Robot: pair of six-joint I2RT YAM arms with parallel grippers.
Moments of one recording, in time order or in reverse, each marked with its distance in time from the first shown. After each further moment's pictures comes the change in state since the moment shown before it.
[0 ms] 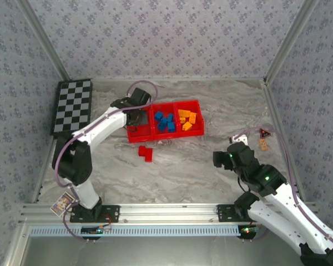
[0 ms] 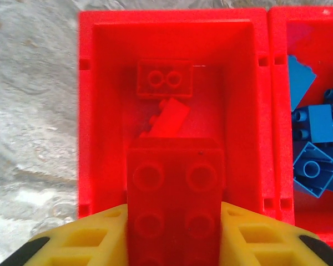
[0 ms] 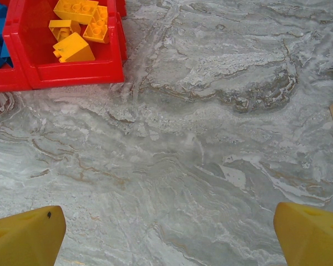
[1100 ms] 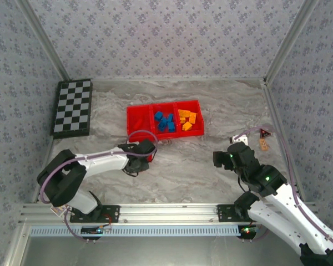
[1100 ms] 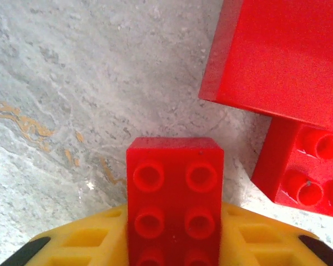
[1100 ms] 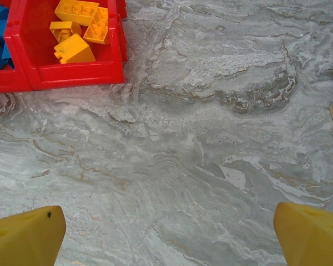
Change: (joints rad) left arm -0.305 -0.271 -0.684 0.182 0.018 -0.467; right arm 0.000 -0.005 0.001 -0.001 0.000 0.000
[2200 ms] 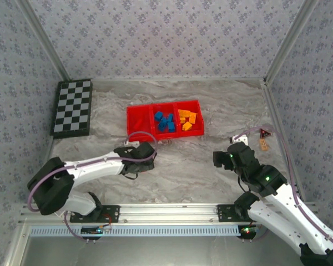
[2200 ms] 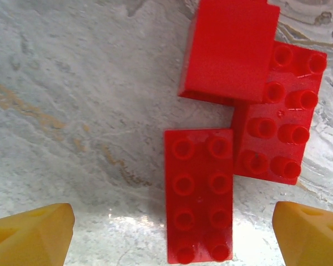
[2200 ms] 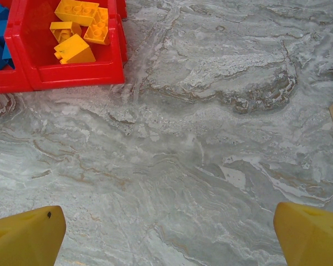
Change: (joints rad) left arm -0.069 -0.087 -0.007 -0.008 -0.068 -0.019; right arm 0.000 0.000 0.001 0.000 0.000 0.000
